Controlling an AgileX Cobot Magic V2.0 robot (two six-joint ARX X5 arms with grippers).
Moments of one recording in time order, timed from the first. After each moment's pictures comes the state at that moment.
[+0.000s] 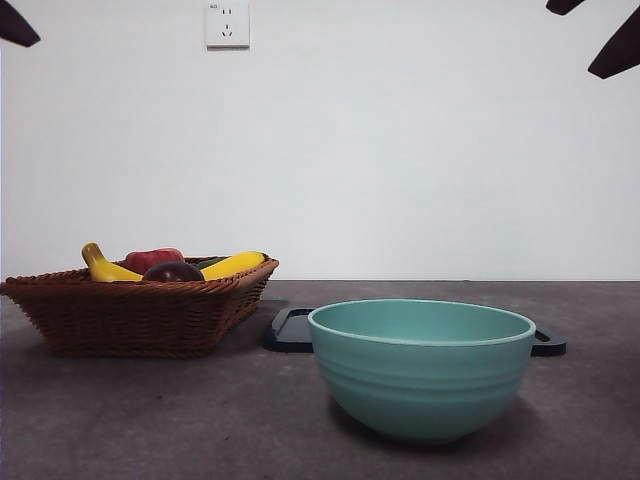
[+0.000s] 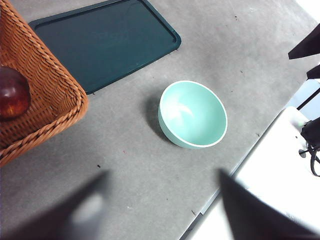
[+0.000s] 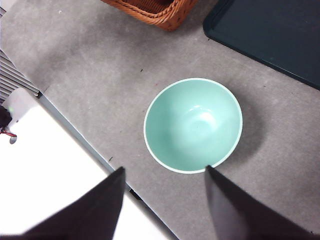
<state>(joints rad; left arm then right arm) -0.35 0.83 0.97 -0.91 0.54 0.09 0.61 0.76 0.86 -0.87 -0.34 0.21</state>
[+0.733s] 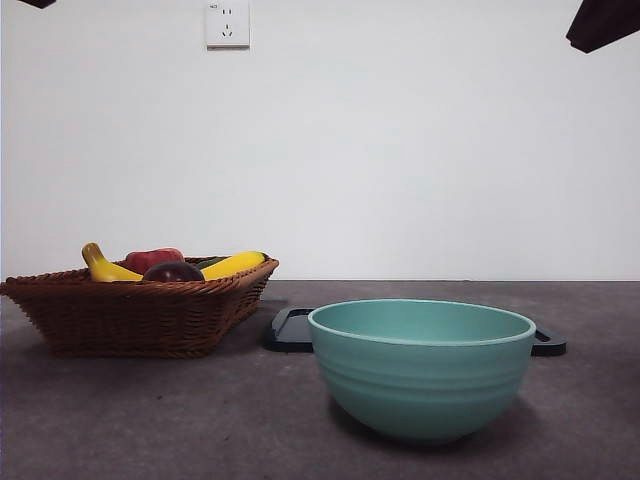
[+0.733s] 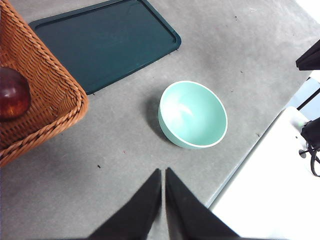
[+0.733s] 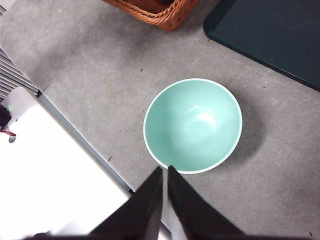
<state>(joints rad) -0.35 0.83 0.97 -0.91 0.54 0.09 0.61 0.76 0.86 -0.87 -0.34 0.21</state>
